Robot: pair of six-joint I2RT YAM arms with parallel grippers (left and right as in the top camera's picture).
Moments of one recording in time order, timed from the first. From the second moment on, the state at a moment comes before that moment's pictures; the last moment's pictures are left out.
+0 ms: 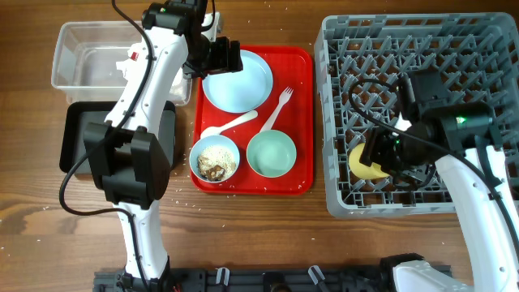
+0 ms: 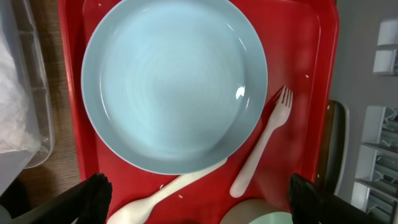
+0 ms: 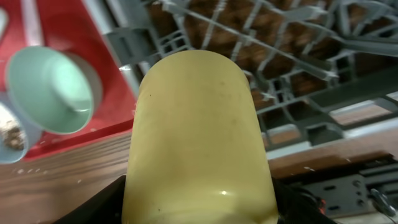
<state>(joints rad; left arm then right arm) -0.23 2.16 2.05 -1.16 0.25 -0.24 0.15 1.32 1.35 -1.50 -0.07 0.54</state>
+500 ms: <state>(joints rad) -0.23 2.16 2.05 -1.16 0.23 -0.24 0.16 1.44 1.15 -1.37 -0.05 0.57</state>
